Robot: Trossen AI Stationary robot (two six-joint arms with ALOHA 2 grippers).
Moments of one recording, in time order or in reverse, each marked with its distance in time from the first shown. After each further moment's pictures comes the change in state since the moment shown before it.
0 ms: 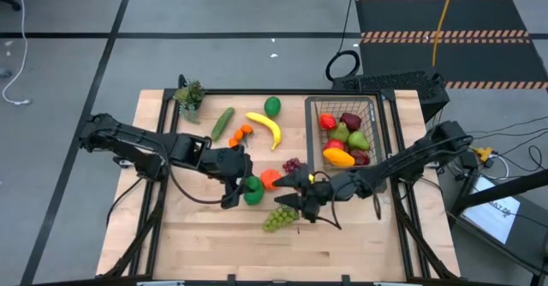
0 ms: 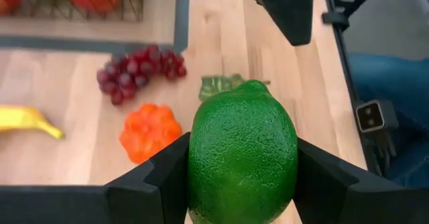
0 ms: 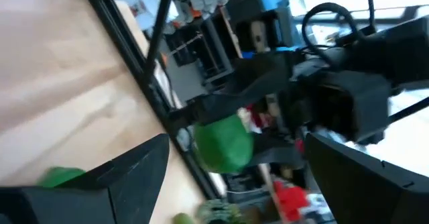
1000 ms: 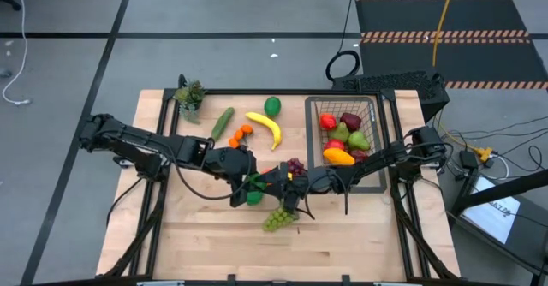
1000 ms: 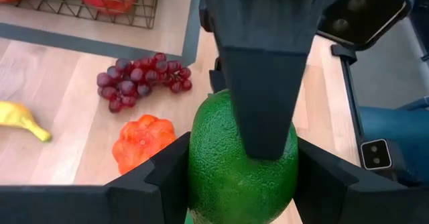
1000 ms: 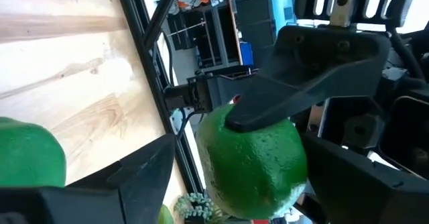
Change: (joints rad) left arm 0.021 0.000 -0.106 0.191 -0.017 -0.096; right arm -0.124 0.225 0.072 0.136 -0.110 -0.198
